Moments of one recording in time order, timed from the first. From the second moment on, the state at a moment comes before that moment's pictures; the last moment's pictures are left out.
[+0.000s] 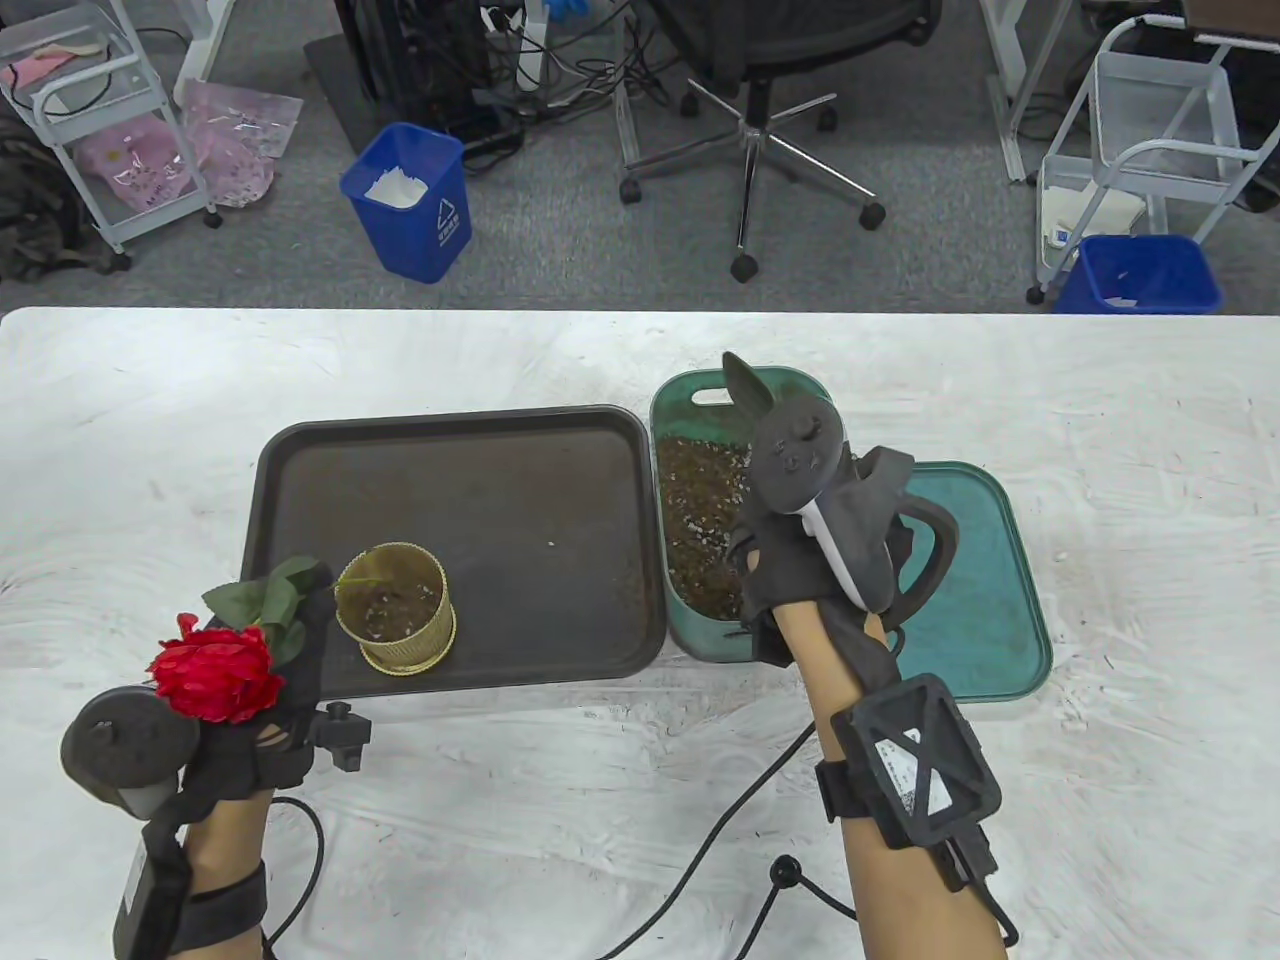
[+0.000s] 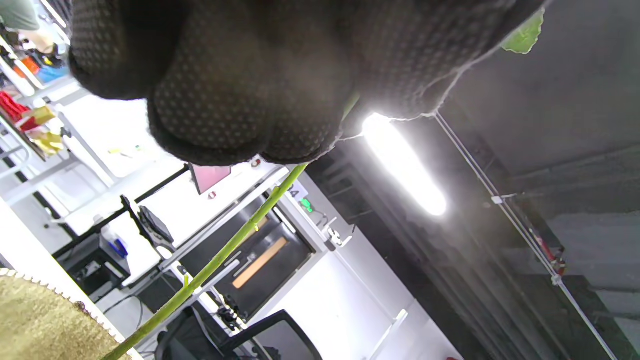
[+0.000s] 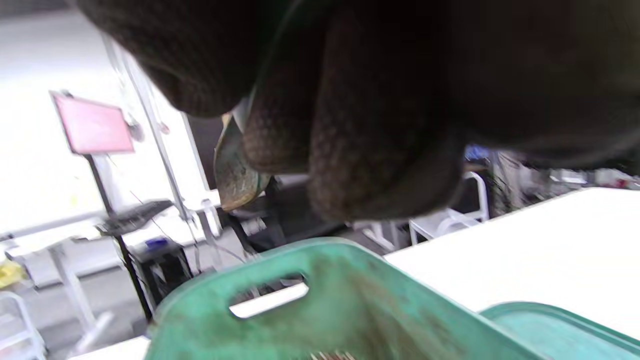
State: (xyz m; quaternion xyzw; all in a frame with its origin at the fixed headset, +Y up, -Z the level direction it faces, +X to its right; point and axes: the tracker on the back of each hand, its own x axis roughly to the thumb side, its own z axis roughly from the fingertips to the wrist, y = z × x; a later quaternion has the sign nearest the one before) left_hand -0.340 -0.646 -0.191 0.29 -0.05 0.43 0.86; right_hand 0.100 -0.530 -0.287 -0.17 -0.05 0.98 0.13
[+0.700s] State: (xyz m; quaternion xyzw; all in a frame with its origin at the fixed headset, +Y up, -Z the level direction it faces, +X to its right) left_hand -0.346 -0.645 -0.190 0.29 -0.04 0.41 0.86; right_hand 0.091 -0.625 -0.375 -0.21 0.21 0.95 0.11
